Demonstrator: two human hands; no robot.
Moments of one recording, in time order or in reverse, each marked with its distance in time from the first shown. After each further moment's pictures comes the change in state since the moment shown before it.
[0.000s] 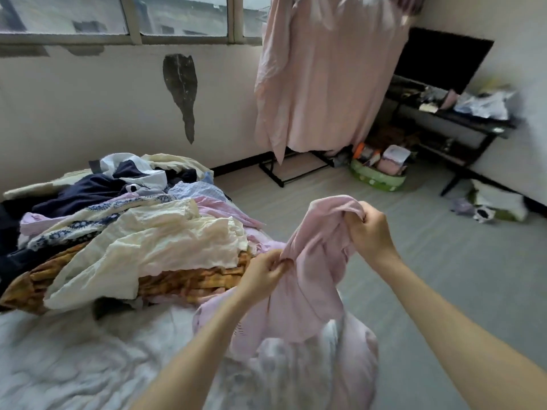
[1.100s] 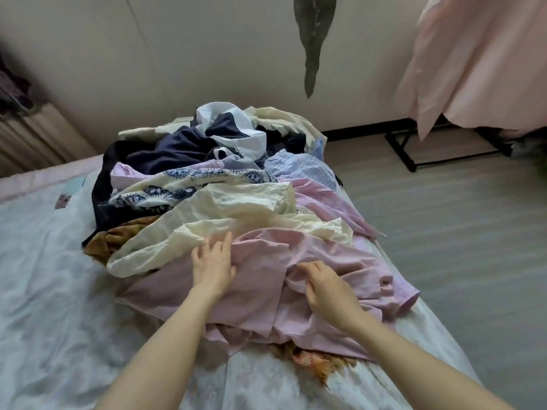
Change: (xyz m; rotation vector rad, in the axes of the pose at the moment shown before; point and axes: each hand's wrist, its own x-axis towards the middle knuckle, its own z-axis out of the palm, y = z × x) left_hand 0.079 -0.303 -0.153 1.021 0.188 -0.814; right_hand 0.090 0.159 0.340 -0.471 -0.894 -0.348
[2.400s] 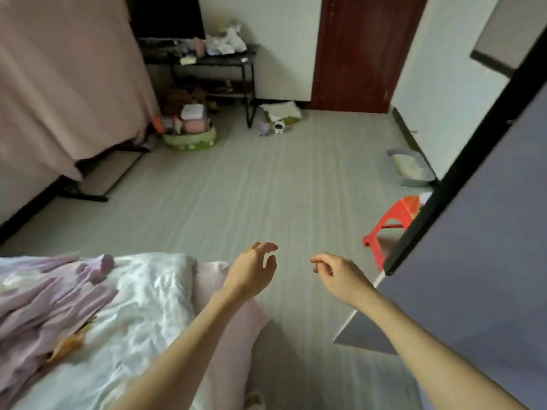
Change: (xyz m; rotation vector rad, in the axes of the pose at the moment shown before) left_hand -0.636 0.313 -0.083 -0.390 -0.370 1.446; right_hand -0.775 -0.069 -0.045 0.303 0.778 1.157
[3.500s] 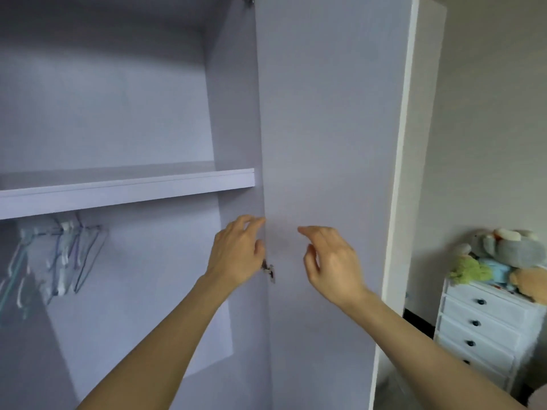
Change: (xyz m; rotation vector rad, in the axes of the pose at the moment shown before) left_hand -0.357 0.489 0.052 -0.465 -0.641 2.082; right_hand -0.564 -0.126 -0.099 -1.119 1.615 1.300
